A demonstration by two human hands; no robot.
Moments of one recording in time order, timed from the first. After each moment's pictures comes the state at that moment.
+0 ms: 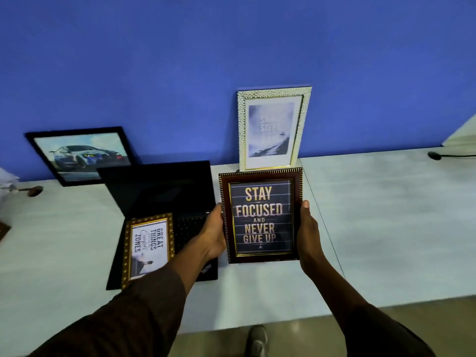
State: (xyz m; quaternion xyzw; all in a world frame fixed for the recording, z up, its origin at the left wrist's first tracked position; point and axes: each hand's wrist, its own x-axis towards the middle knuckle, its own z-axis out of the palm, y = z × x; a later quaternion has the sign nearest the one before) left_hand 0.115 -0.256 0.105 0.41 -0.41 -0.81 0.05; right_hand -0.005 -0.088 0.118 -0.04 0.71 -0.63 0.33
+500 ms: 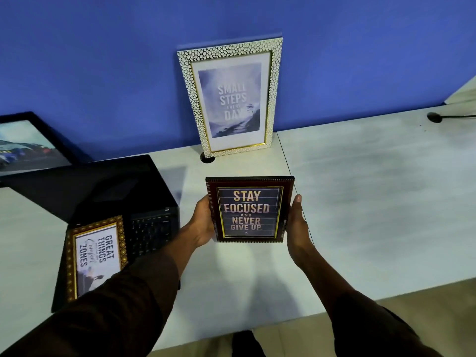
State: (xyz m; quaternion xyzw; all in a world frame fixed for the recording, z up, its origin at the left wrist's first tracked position) left_hand 0.001 -0.261 0.029 0.47 -0.40 -0.79 0.00; right_hand -0.108 -0.076 0.046 0.04 0.71 -0.59 0.39
